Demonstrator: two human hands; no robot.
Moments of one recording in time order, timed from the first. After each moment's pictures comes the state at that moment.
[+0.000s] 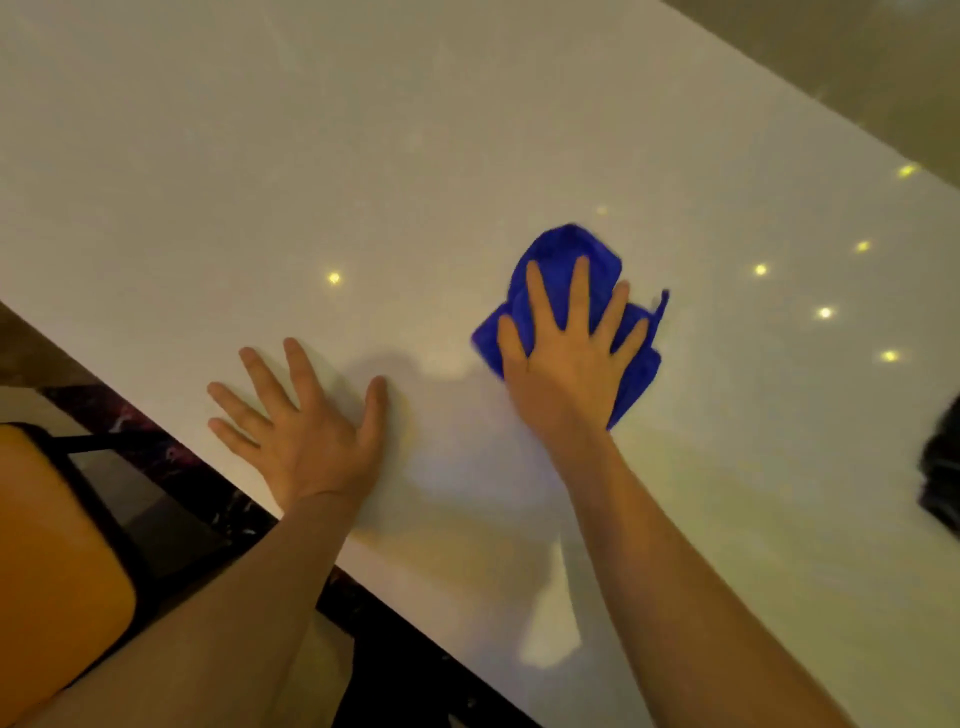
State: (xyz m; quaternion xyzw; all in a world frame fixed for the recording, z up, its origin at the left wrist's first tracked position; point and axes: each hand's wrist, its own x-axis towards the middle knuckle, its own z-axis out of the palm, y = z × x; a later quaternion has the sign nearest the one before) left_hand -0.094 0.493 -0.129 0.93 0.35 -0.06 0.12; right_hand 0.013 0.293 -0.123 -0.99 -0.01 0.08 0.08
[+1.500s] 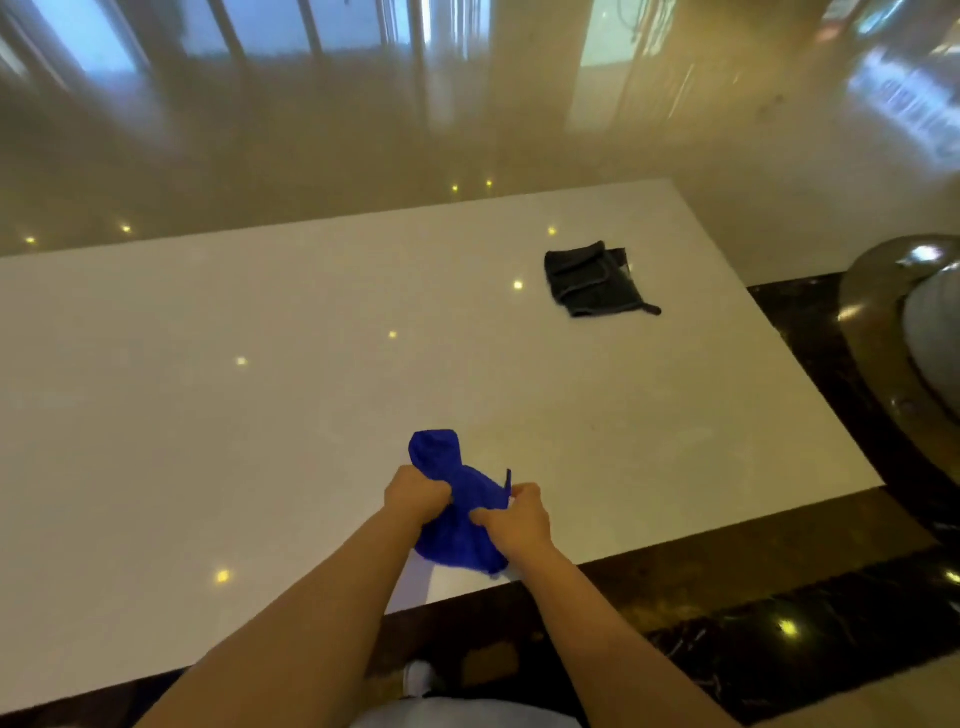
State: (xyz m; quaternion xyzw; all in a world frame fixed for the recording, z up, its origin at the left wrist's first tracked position) left_hand -0.119 0.351 -0.041 0.83 0.06 -0.45 0.32; right_hand -0.230 0.265 -0.064 -0.61 0.52 0.11 0.59
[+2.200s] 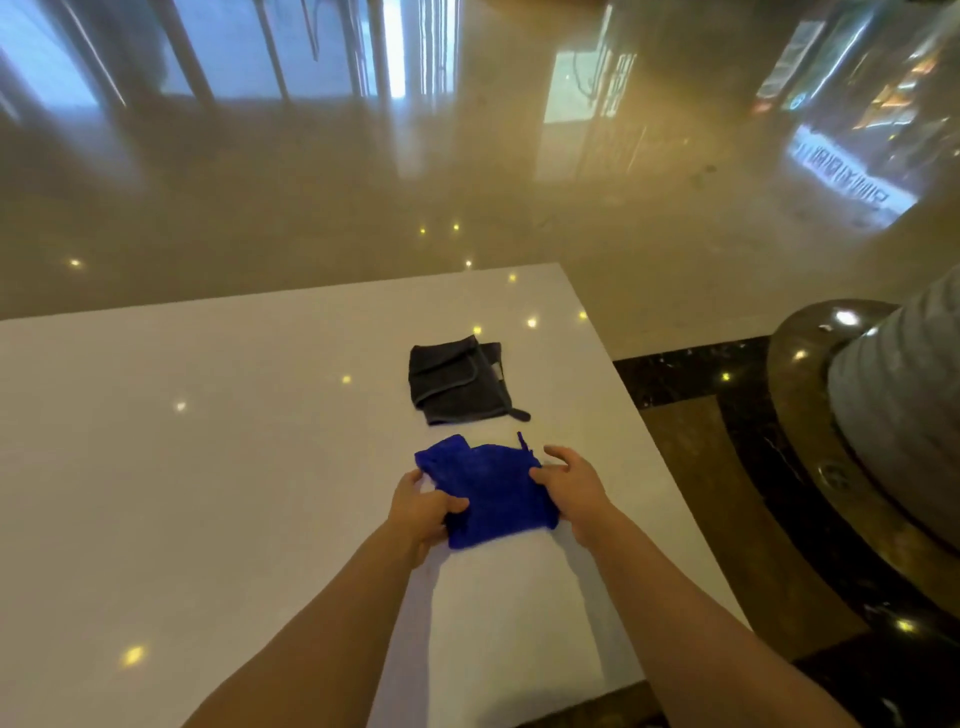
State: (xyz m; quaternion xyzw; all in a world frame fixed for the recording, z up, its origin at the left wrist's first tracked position) left_hand -0.126 0.074 -0.022 0.63 0.15 -0.48 0.59; right_hand -0.231 -0.099 -0.036 -0.60 0.51 0.01 0.61
